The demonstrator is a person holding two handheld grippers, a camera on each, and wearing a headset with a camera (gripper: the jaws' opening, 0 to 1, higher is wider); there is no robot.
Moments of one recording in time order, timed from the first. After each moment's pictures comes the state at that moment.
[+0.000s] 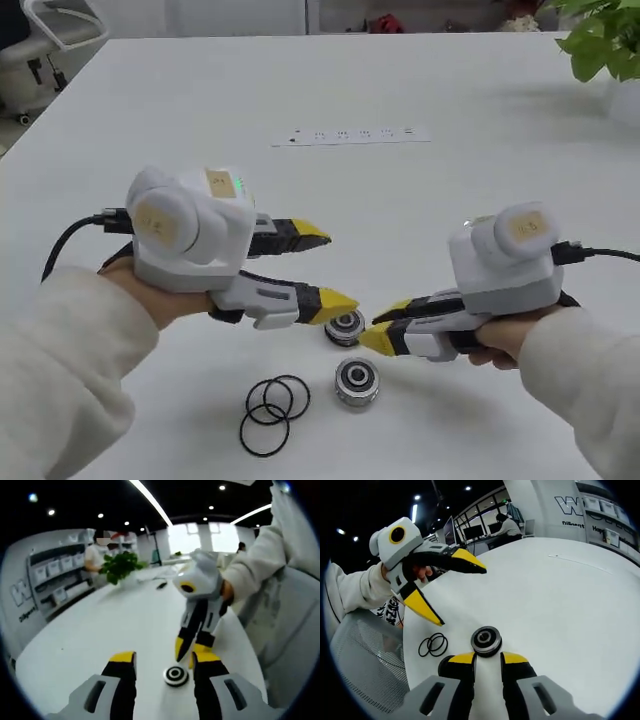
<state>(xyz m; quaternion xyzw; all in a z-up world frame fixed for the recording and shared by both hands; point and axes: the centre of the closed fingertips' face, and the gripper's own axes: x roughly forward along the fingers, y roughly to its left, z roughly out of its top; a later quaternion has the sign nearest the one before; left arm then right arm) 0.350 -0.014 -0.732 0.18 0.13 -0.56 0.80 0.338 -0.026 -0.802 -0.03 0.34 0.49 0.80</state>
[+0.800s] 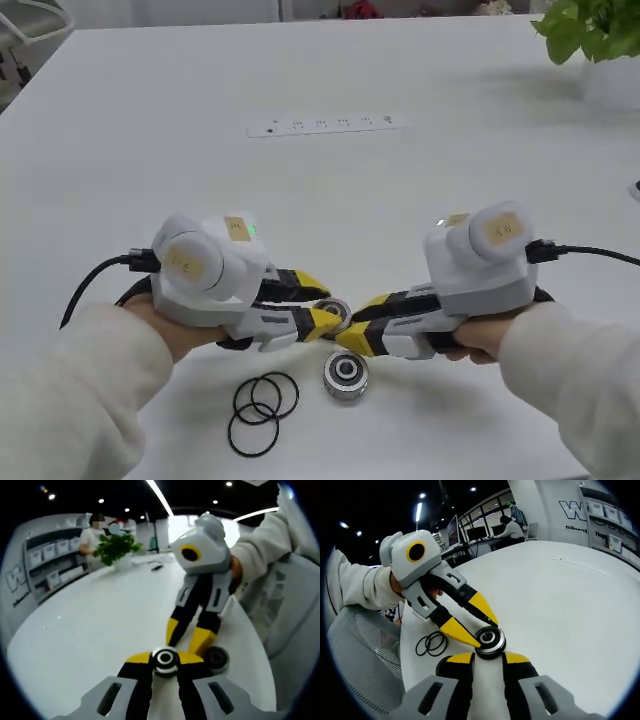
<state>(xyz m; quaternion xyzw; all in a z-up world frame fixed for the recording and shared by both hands) 0.349 -0.020 -0.790 0.17 0.19 -0.56 0.78 0.337 -0.018 -0.808 -0.05 0.33 0.49 0.80</state>
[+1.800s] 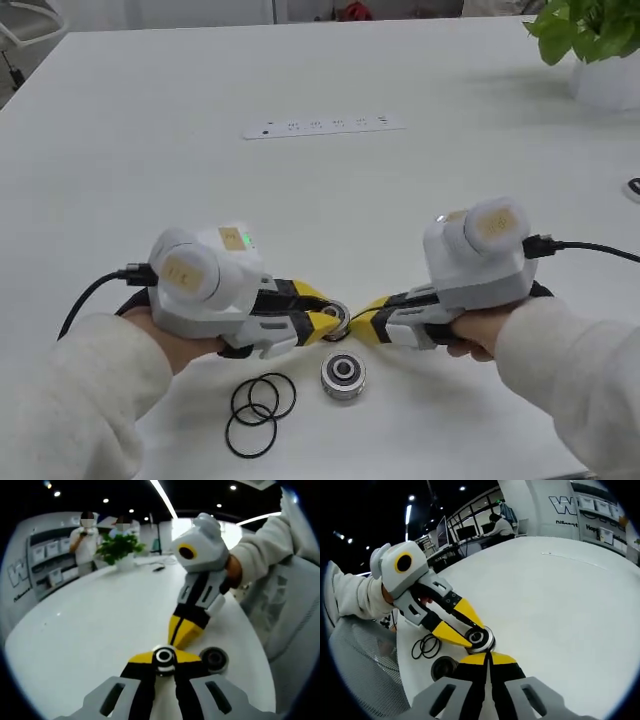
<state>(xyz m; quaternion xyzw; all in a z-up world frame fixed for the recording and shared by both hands) 0.346 -0.022 -0.792 0.16 0.19 -0.56 0.79 0.346 -0.031 -0.810 -0.01 0.36 0.45 0.82</state>
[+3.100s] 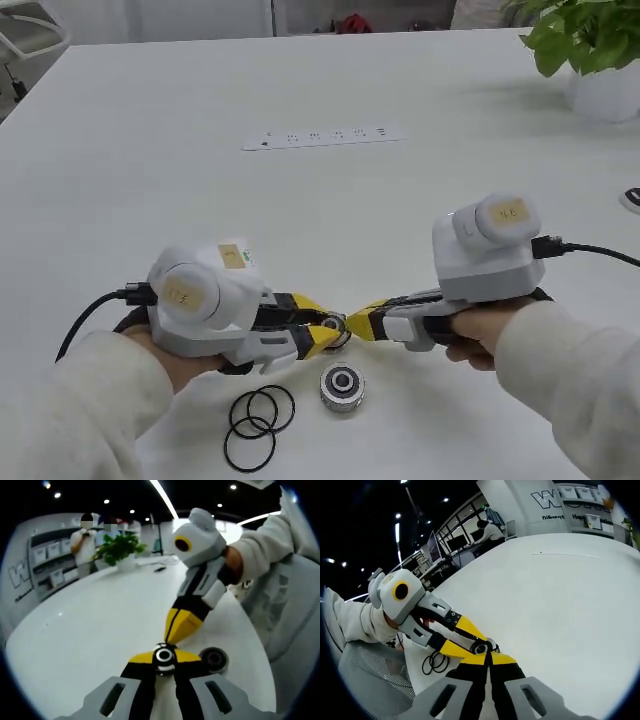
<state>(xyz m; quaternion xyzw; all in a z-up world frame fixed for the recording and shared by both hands) 0.346 -0.022 -0.792 0.16 0.19 -0.55 0.80 0.348 -0.026 -0.793 0.05 0.36 0.44 0.82</state>
